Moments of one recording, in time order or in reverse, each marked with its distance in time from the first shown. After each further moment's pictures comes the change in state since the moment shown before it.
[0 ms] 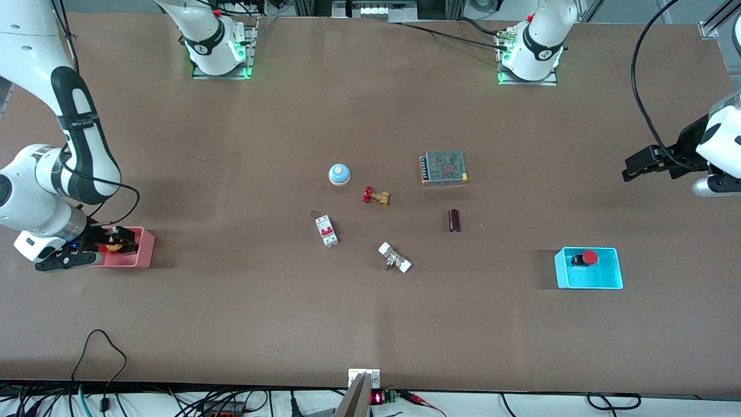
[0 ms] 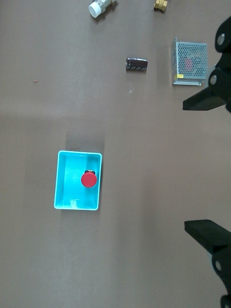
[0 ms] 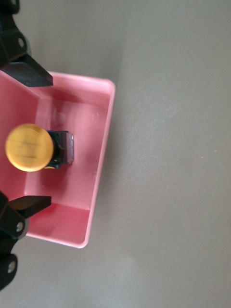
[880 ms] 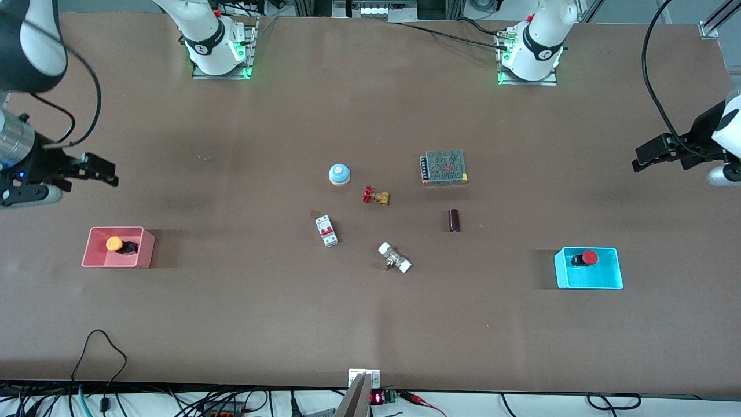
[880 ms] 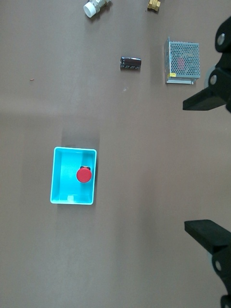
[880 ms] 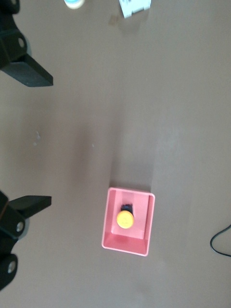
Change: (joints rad) left arm 0.014 -0.015 0.001 0.013 0.005 -0.045 0.010; right arm 0.146 -0.454 0.085 0.116 -0.004 -0.656 0.297
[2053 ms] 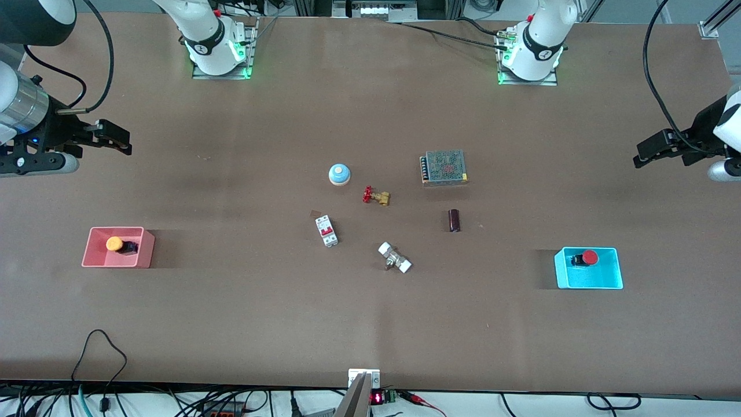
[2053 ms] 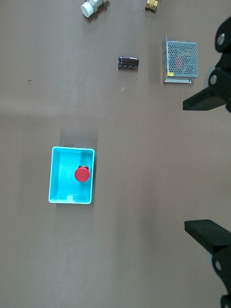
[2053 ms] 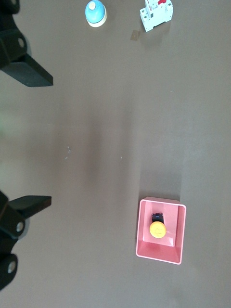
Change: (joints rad) left arm 0.002 -0.016 -0.002 -0.013 0.000 0.000 0.007; right arm -0.006 -0.045 0.051 0.018 -0.016 -0.149 0.086
